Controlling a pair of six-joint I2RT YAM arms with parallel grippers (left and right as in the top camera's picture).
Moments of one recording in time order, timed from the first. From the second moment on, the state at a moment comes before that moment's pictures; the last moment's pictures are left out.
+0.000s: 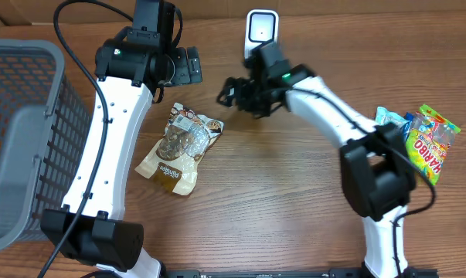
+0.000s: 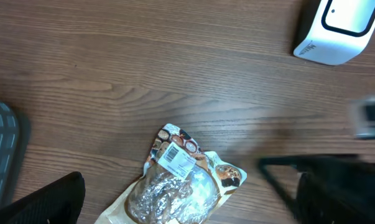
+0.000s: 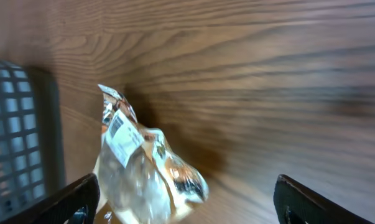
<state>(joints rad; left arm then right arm) -0.19 1.76 1.88 -1.16 -0.15 -0.33 0.51 2.18 1.71 -0.56 -0.47 0.63</state>
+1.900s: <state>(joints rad) -0.19 1.76 1.88 -1.16 -0.15 -0.33 0.41 2.21 1.69 -0.98 -0.69 0.44</state>
